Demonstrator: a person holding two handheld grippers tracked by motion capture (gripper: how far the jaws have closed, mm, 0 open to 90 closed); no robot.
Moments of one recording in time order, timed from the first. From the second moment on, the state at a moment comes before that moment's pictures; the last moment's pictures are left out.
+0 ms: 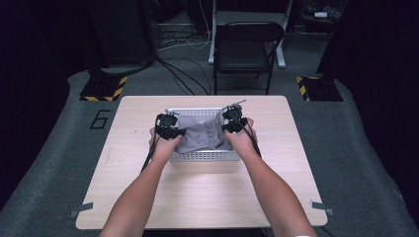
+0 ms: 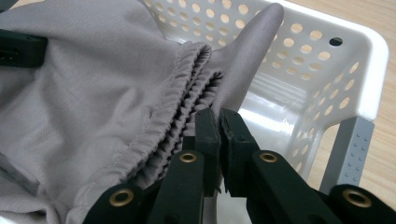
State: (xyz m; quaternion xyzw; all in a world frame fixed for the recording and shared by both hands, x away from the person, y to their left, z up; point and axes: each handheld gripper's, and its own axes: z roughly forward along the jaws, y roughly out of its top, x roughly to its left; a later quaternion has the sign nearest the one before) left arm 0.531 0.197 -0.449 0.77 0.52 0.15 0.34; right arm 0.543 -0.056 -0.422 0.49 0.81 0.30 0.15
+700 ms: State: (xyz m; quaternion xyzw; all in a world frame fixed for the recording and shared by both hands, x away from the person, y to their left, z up) left arm 0.521 0.208 -0.434 0.77 0.52 0.13 0.35; right arm 0.534 -0.062 -0.419 0.48 0.82 0.29 0.15
